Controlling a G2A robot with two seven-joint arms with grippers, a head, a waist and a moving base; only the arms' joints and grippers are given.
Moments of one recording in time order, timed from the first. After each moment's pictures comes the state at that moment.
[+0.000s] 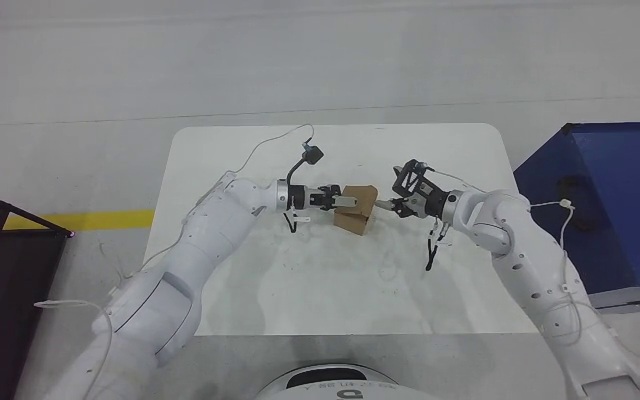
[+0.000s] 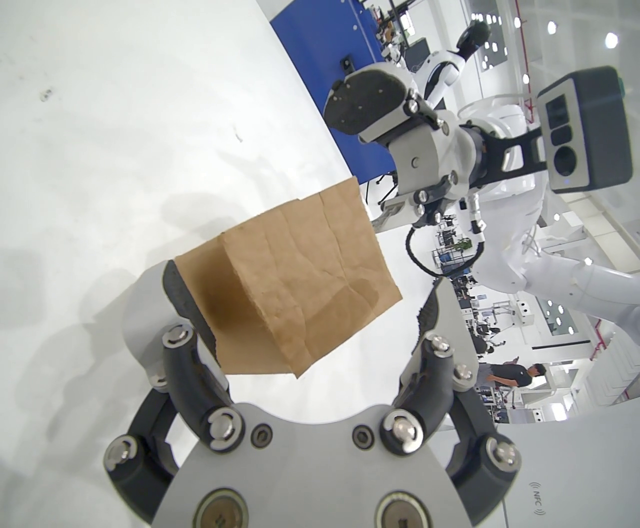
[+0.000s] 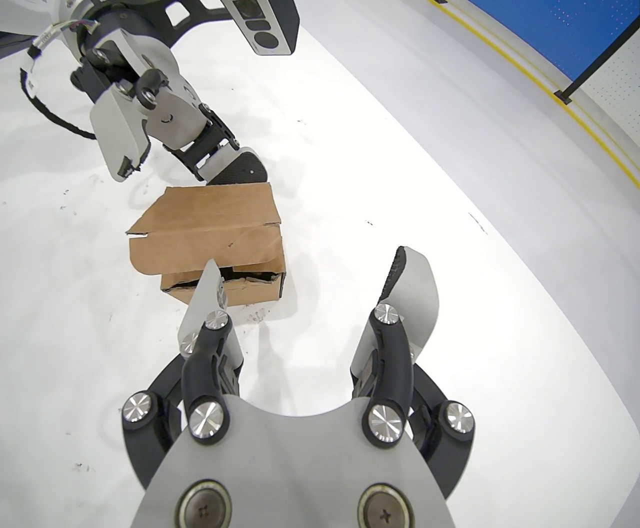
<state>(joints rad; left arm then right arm) 0.67 -1.45 -0.68 -0.56 -0.15 -0.84 -0.92 -1.25 -0.96 1.20 -1.59 -1.10 -0.67 0.37</state>
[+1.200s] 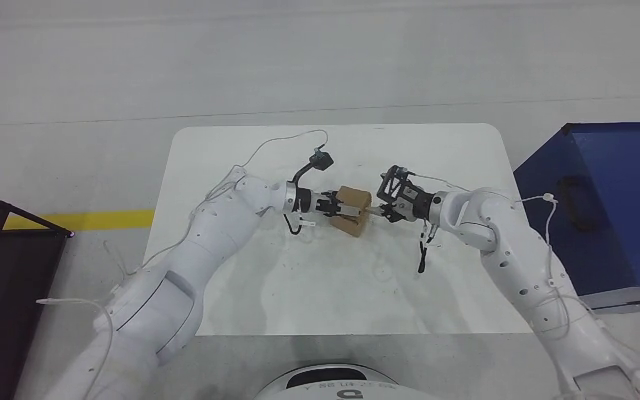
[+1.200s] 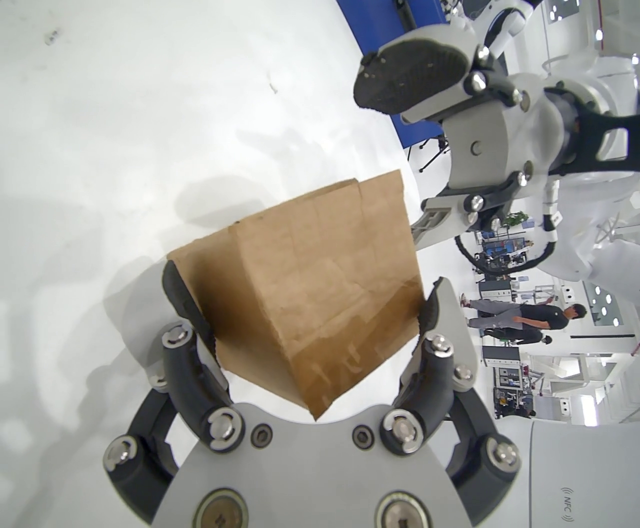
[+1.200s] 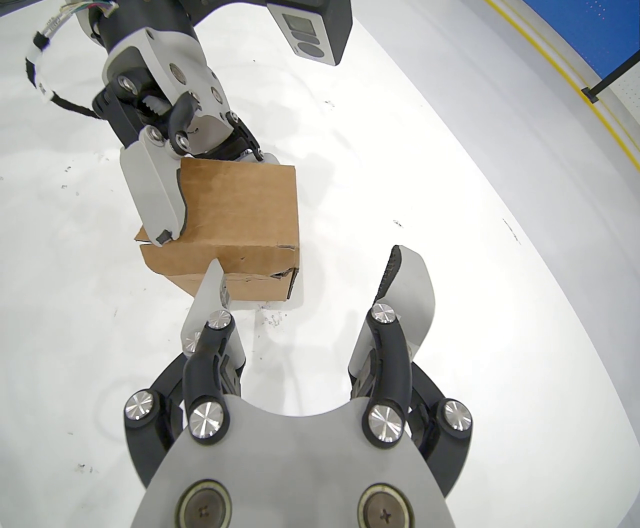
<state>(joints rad) 0.66 -1.46 -0.65 -0.60 0.04 -0.74 -0.89 -1.20 -0.98 1.12 -1.58 -1.12 -0.68 0.44</state>
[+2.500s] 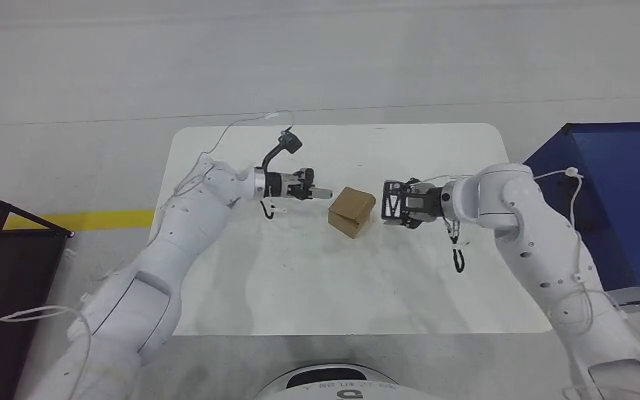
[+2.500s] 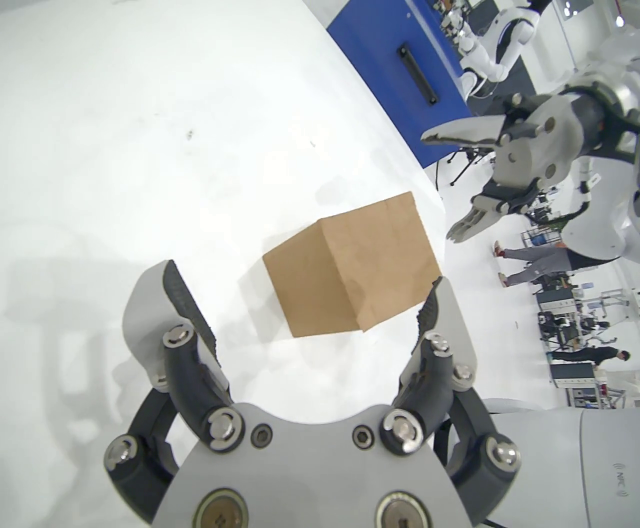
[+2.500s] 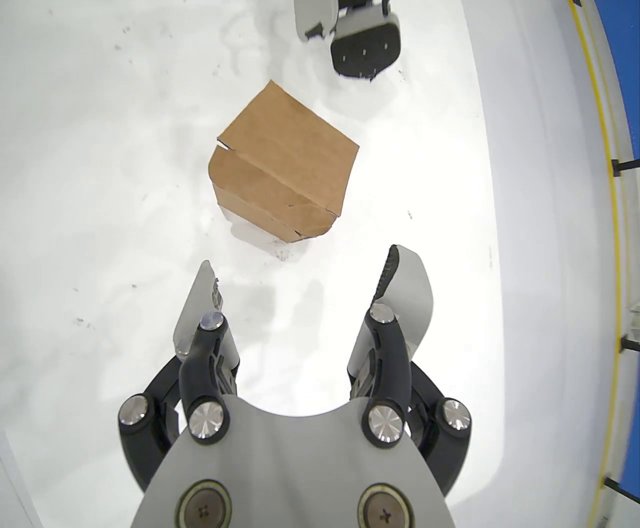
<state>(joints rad) 0.68 -1.33 -0.82 -0.67 0.24 -0.90 -0.79 -1.12 -0.94 1.15 -1.77 -1.13 -1.00 0.81</state>
